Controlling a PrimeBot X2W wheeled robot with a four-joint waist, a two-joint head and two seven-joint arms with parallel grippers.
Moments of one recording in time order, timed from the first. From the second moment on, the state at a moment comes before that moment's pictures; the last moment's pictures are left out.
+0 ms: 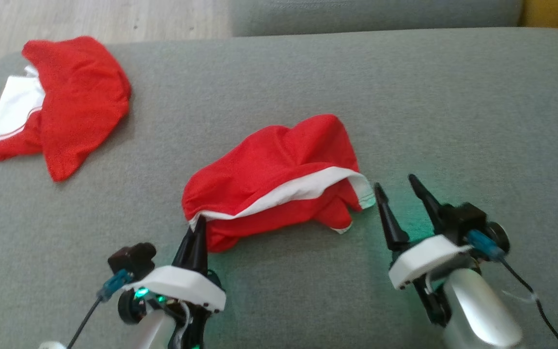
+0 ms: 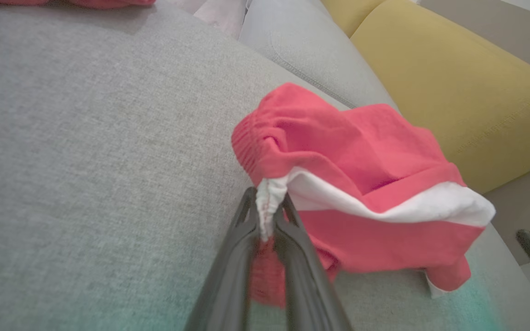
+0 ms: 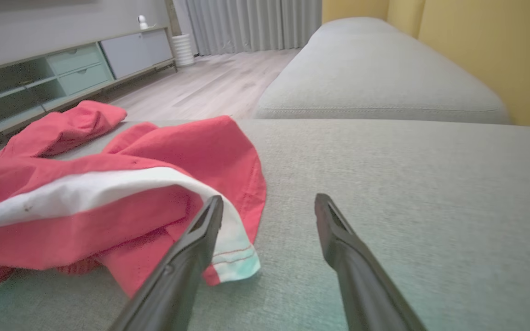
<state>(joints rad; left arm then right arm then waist) -0.23 0.07 -0.43 0.52 -0.79 -0.03 -0.14 -0.26 -0.05 0.23 0.55 0.12 0.12 -0.24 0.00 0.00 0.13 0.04</state>
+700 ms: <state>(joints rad) -0.28 0.07 -0.46 0.50 -0.77 -0.02 -0.16 -0.44 -0.05 0.33 0.84 0.20 0.12 -0.24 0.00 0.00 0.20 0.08</state>
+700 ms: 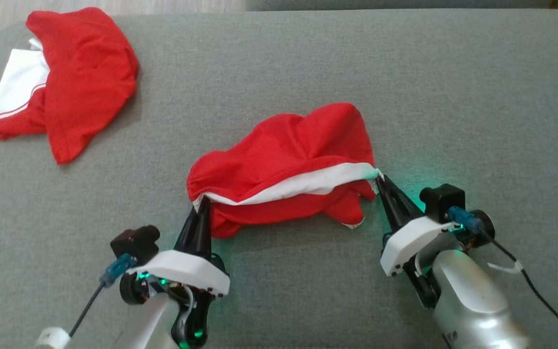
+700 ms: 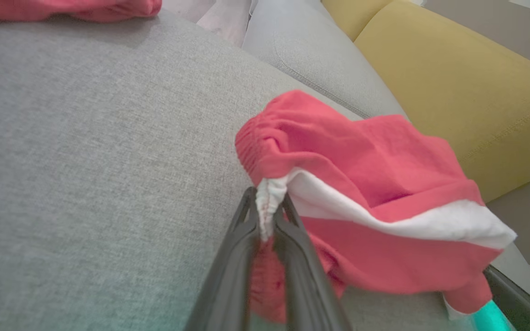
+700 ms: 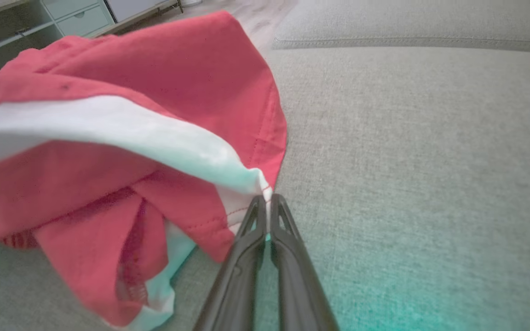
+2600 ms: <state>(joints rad) -1.14 0.28 -0.46 0.44 -0.53 -0.07 -0.03 -1.02 -0.13 0.08 0.38 -0.10 0.12 -0.23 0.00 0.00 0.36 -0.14</state>
